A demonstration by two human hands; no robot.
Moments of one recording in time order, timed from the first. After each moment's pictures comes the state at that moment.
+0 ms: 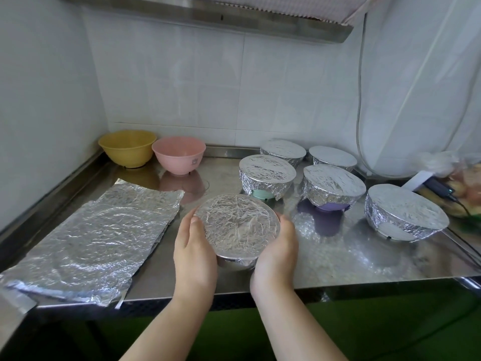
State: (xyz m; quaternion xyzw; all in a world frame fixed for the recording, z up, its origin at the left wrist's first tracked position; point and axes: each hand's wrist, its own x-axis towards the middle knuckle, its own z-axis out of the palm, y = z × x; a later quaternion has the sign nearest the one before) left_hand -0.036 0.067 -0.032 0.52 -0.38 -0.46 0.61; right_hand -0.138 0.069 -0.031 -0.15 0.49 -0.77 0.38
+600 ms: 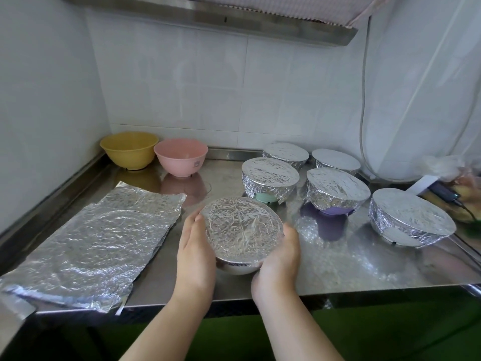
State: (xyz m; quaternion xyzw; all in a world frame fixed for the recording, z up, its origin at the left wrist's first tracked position) left_hand -0.032 0.062 -0.026 0.50 -0.40 -0.49 0.59; right_hand -0.137 0.067 -0.024 -0.07 0.44 -0.76 0.46
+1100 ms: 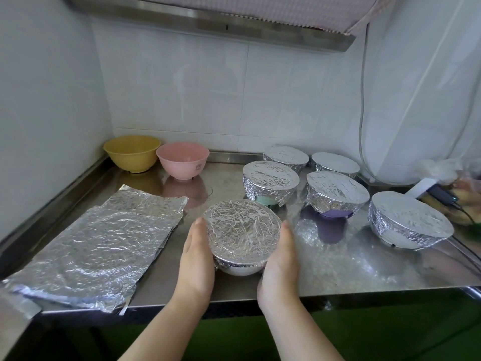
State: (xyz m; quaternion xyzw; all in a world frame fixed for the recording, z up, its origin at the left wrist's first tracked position) left_hand -0.027 0.067 -0.022 0.52 -0.39 -0.52 0.55; right_hand -0.143 0.073 -0.028 -0.16 0.51 -0.72 0.44
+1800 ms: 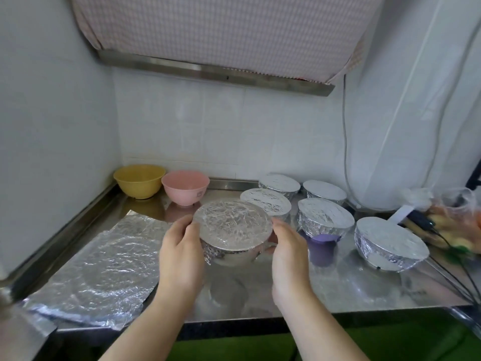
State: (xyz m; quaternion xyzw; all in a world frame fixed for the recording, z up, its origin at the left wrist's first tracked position) left_hand 0.003 0.080 0.042 0.52 -0.44 -0.43 0.59; right_hand -0.152 0.089 0.034 -0.32 0.56 -0.69 0.33
